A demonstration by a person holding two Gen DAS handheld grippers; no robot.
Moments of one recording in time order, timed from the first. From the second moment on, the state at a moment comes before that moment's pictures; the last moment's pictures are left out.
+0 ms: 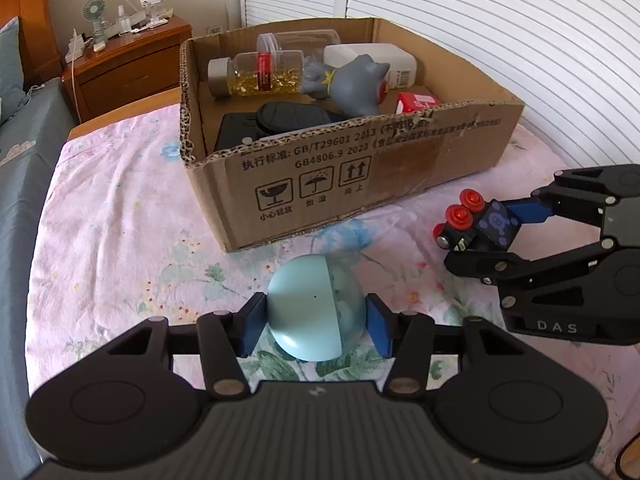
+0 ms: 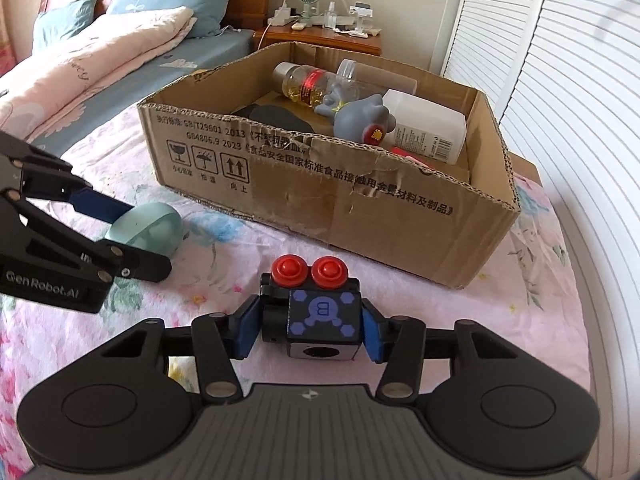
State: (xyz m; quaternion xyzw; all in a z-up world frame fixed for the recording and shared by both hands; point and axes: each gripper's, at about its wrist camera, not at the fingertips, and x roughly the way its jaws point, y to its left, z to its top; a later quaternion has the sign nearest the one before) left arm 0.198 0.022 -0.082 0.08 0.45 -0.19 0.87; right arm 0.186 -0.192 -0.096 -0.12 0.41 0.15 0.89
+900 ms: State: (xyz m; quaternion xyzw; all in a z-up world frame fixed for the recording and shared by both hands) left arm 0.182 0.031 -0.013 0.11 0.44 -0.25 0.86; right arm 0.217 -0.182 0.009 -0.12 0.34 0.21 0.91
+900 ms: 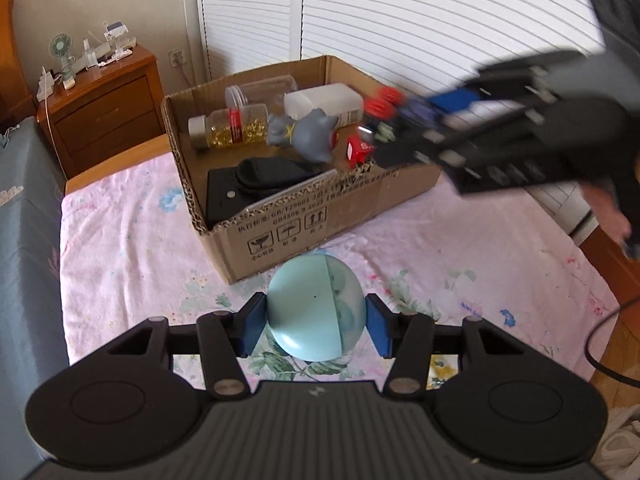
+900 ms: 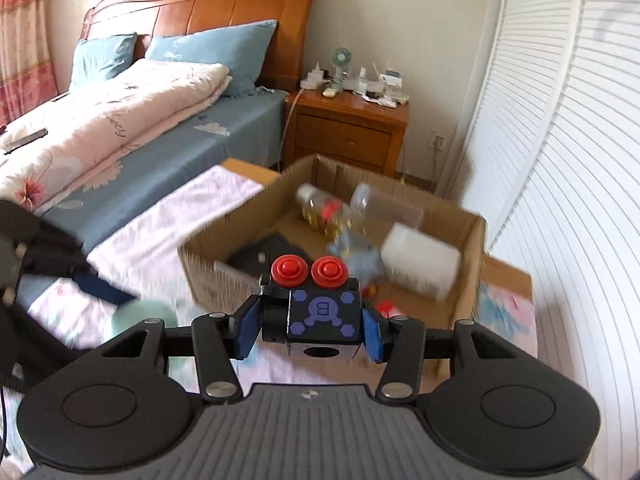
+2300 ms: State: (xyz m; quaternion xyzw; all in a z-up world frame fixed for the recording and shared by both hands) left arm 0.293 0.011 0.017 0.13 0.41 -0.20 0.88; right arm 0.217 -0.200 -0.018 0.00 0.40 0.06 0.91
